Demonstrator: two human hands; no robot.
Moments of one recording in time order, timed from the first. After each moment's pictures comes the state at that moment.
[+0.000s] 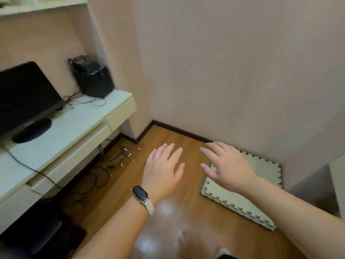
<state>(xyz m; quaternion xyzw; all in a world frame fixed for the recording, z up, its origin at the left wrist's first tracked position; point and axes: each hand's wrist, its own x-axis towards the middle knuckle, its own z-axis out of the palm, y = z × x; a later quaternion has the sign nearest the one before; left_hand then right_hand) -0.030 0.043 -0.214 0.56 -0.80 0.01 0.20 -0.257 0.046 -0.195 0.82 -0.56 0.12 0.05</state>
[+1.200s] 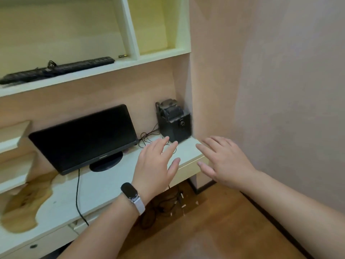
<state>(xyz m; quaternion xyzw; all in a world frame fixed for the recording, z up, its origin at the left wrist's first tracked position) 0.162 -0.323 -0.094 0.76 -0.61 0.15 0.18 -0.024 -0.453 -0.102 0.95 -0.26 0.18 0.06</state>
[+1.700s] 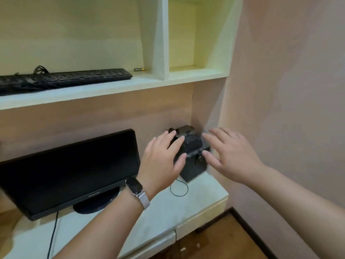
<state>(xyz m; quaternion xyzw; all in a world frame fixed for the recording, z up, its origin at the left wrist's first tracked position) 0.371 -0.477 -0.077 0.72 -0.61 0.21 0.27 0.183 -0.600 -0.049 0.92 -0.26 0.25 0.14</state>
